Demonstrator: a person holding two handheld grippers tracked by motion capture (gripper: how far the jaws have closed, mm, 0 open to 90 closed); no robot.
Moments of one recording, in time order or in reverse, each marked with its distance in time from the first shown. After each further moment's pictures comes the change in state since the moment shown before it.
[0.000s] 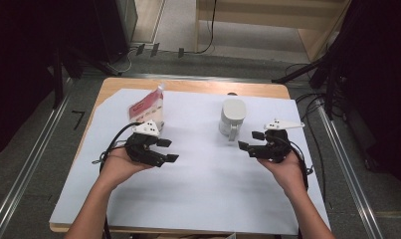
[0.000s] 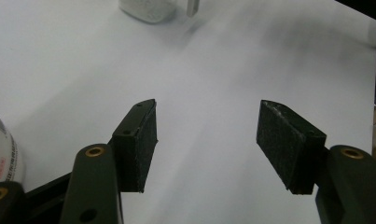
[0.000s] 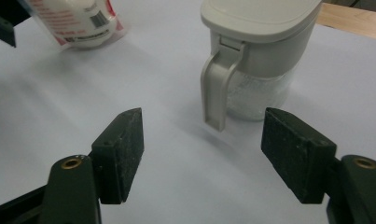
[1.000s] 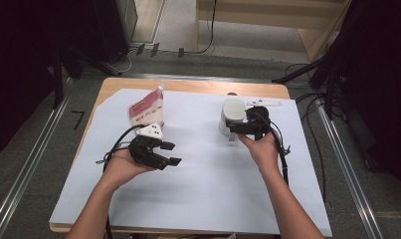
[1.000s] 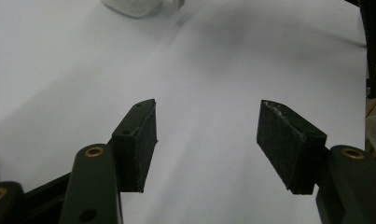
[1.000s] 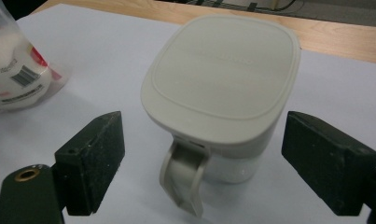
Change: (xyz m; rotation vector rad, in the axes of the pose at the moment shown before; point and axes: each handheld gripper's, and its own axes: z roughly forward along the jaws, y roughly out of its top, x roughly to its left) left arm -0.003 -0.001 0.010 0.021 -0.040 0.025; right arm -0.001 0.048 0.062 -0.016 -0.198 0.129
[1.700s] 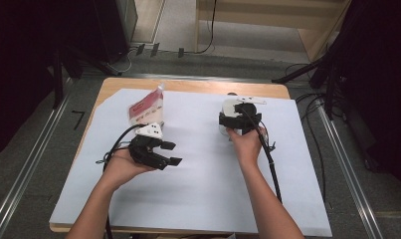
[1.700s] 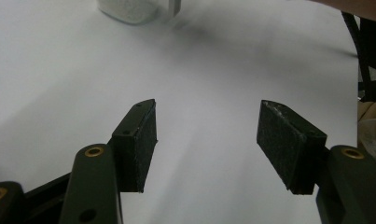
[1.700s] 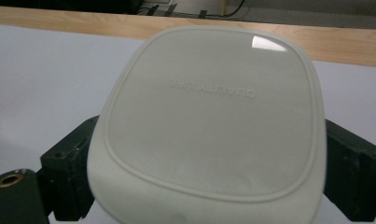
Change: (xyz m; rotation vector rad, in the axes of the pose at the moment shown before) left arm -0.002 0.002 -0.002 -0.017 -0.012 -0.003; right arm 0.013 0.002 0.042 -0.041 -0.191 0.084
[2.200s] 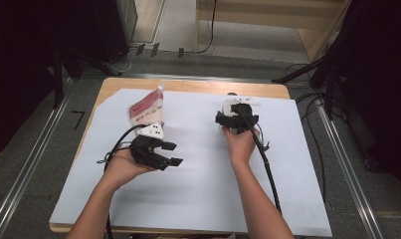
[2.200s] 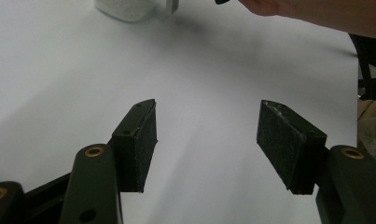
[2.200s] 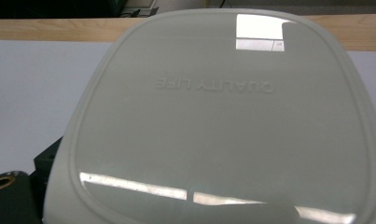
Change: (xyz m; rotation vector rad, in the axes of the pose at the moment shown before) left arm 0.000 0.001 0.003 0.015 -0.002 0.010; right arm 0.007 -0.005 0.018 -0.016 -0.071 0.067
